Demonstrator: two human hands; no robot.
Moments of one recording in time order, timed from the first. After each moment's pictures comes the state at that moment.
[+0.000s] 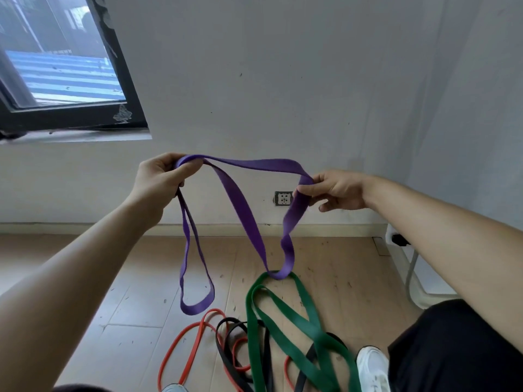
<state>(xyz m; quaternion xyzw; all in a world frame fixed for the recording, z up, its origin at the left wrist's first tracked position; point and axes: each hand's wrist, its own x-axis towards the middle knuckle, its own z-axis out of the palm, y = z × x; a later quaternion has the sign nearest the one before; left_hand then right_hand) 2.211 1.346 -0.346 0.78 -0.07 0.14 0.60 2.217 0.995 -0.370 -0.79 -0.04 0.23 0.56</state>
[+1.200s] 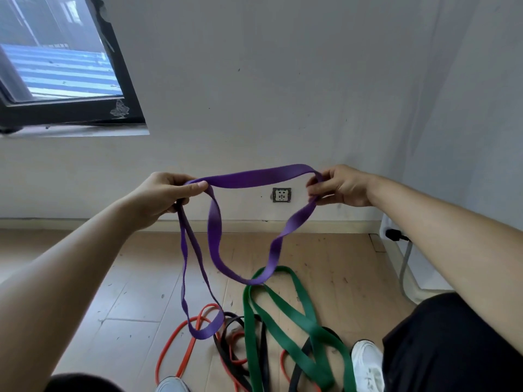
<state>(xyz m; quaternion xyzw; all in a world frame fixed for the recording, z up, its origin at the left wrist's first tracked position) 2.211 1.366 -0.358 0.84 -0.12 -0.09 0.53 2.220 0.971 -0.384 -0.76 -0.03 0.17 0.63</state>
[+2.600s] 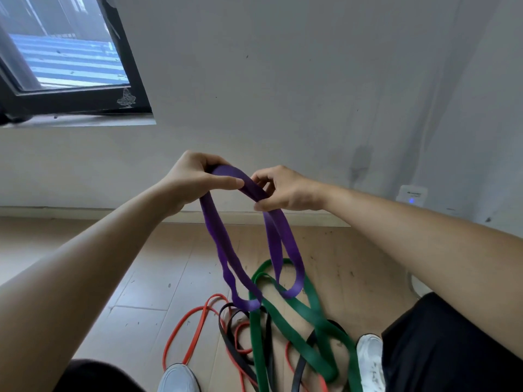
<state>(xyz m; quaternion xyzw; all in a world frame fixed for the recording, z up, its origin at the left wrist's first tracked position) 2.190 1.313 -0.341 0.88 -0.17 -0.01 0.45 2.199 1.094 -0.376 -0.87 -0.25 0.10 0.42</state>
